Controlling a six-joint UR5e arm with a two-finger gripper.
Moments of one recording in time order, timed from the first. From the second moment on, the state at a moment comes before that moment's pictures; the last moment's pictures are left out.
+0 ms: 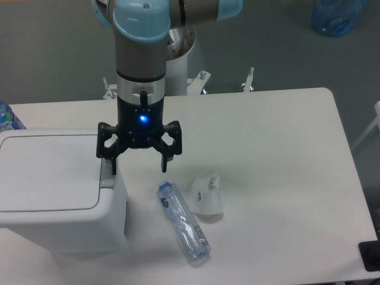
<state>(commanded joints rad) 2.27 -1.76 -1.47 -1.10 1.37 0.08</state>
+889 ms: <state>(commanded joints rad) 2.26 -1.76 -1.48 -1.09 1.37 0.08</state>
